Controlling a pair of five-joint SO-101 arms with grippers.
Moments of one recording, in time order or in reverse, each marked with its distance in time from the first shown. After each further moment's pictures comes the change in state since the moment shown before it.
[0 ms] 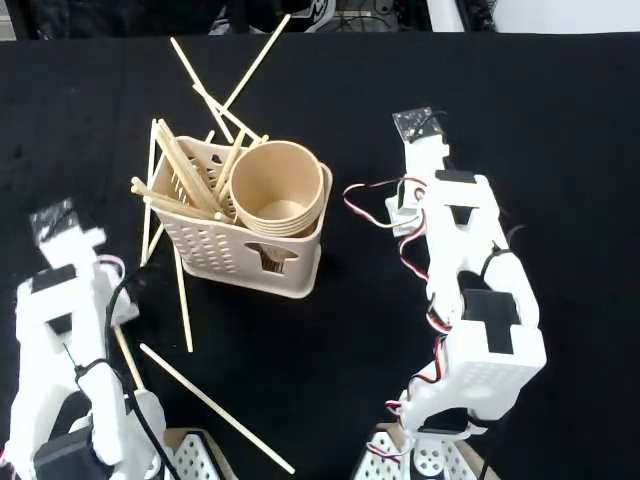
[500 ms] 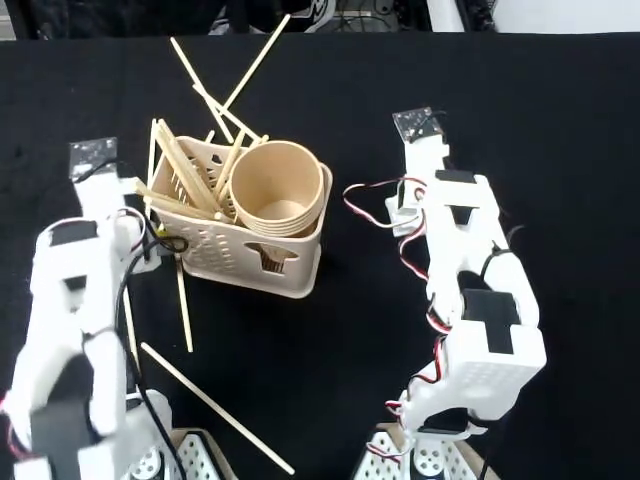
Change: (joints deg) left arm 9.4 10.4 -14.6 -5.0 -10.0; right arm 0.0 0.0 0.0 0.0 0.0
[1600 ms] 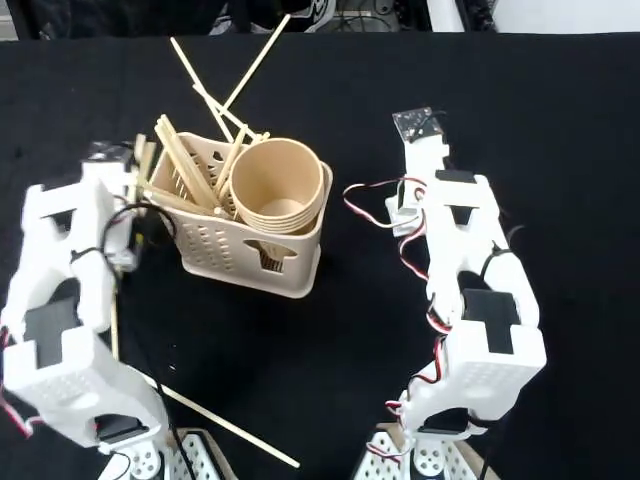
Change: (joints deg) left arm -5.2 28.0 -25.5 15.8 -12.7; right arm 0.0 0.0 0.0 0.0 0.0
